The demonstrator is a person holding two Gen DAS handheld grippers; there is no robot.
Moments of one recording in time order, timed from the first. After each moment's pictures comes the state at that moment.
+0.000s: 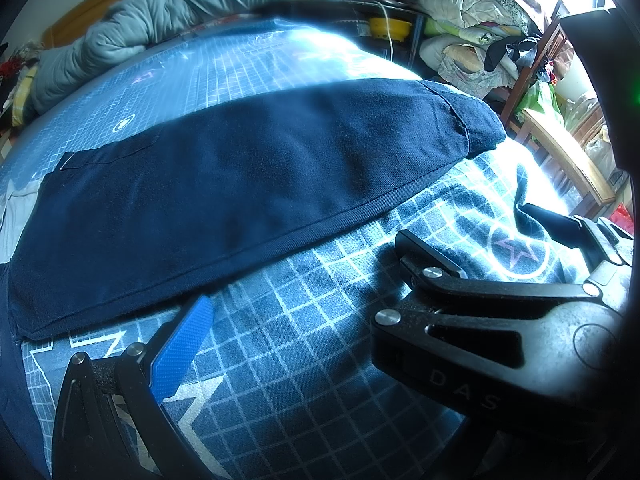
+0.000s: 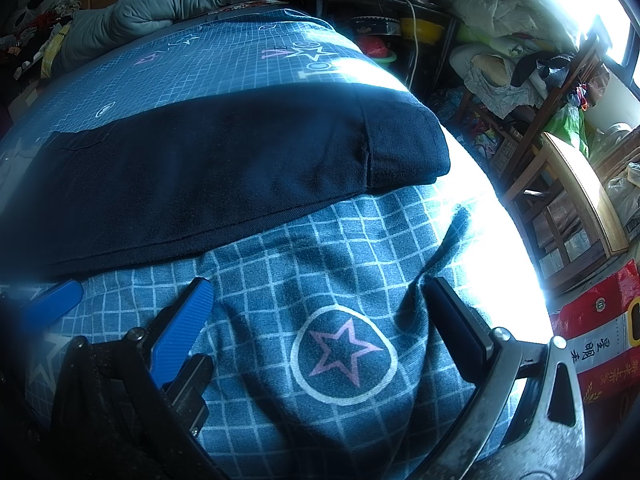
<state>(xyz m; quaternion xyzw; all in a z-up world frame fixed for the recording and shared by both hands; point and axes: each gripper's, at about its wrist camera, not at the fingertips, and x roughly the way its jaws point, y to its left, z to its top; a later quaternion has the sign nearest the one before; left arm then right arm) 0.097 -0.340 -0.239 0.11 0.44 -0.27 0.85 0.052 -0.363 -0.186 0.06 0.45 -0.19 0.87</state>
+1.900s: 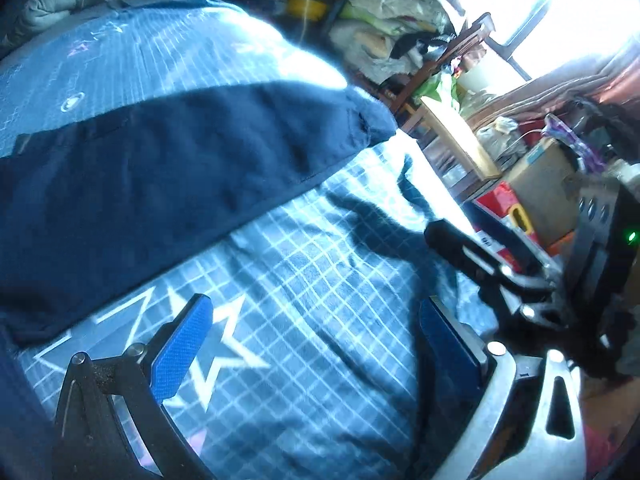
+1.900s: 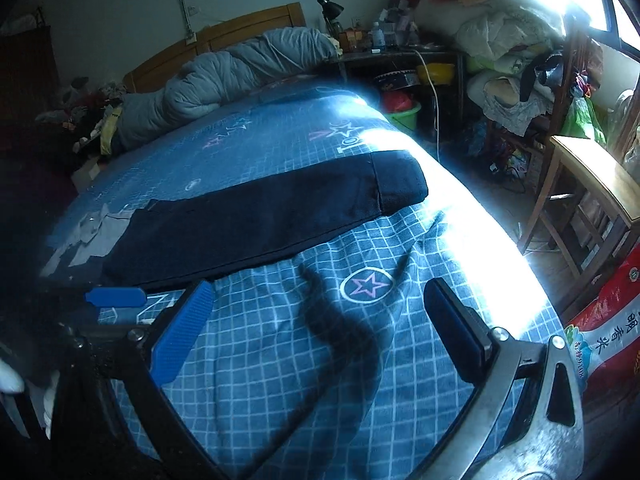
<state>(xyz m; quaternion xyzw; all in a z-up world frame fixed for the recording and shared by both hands) 0.108 -0.240 -0.167 0.03 0.50 -0.47 0.73 -0.049 -0.337 -0.122 0.14 0.30 -0.12 0.94</state>
